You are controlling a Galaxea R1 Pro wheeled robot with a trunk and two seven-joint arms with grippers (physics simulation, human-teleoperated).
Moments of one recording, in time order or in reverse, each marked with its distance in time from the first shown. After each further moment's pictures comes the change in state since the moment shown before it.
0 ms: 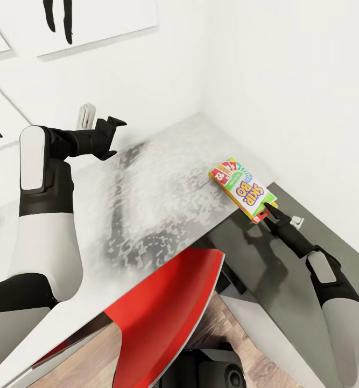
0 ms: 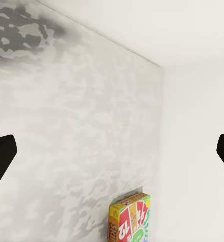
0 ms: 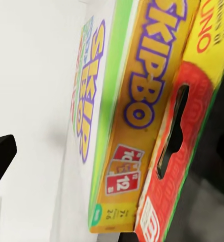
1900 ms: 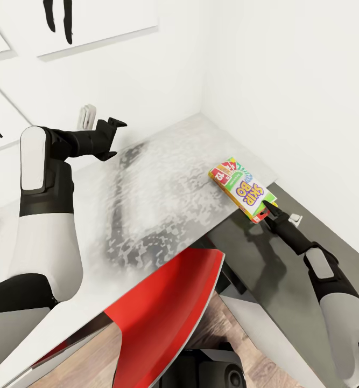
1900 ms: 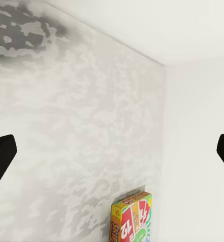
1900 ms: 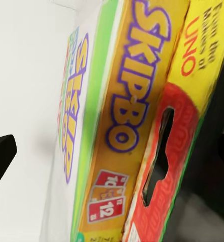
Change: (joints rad) left arm 0.002 0.000 -0.001 0.003 -0.002 0.003 0.001; right arm -0.032 0.004 0.002 0.030 0.004 -0.033 -0.053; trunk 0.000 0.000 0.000
